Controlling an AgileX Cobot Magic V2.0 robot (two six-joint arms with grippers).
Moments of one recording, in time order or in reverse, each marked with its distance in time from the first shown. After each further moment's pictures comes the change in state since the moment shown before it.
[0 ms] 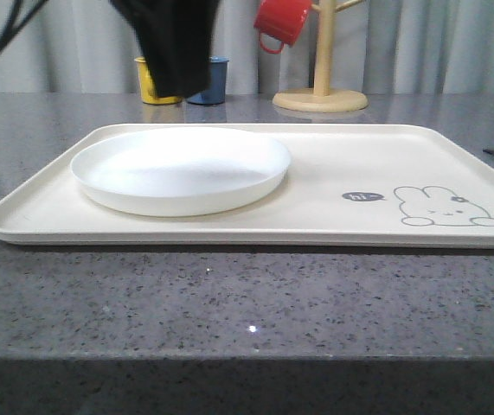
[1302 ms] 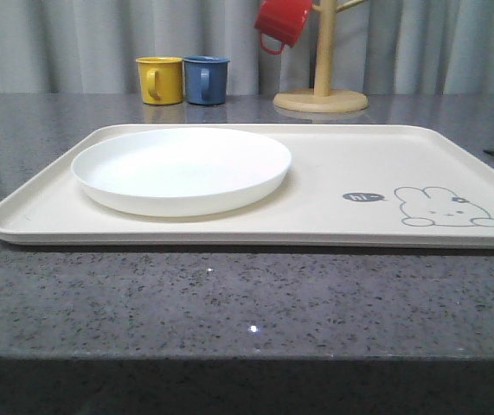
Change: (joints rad) left arm 0.428 -1.637 1.270 -0.027 -0.839 -0.041; right arm 0.000 0.000 0.000 0.000 0.000 0.000
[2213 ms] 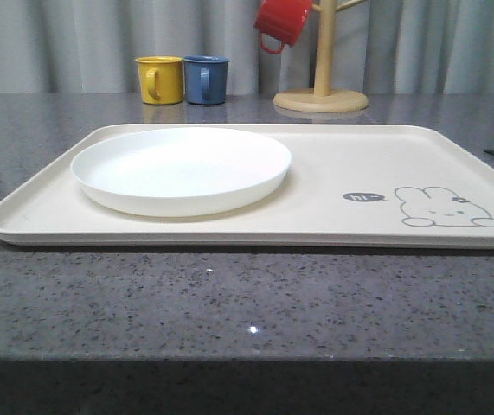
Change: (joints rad) left arm 0.000 -0.002 0.000 -0.002 -0.005 0.000; right arm 0.000 0.033 -0.030 -0.006 0.002 0.000
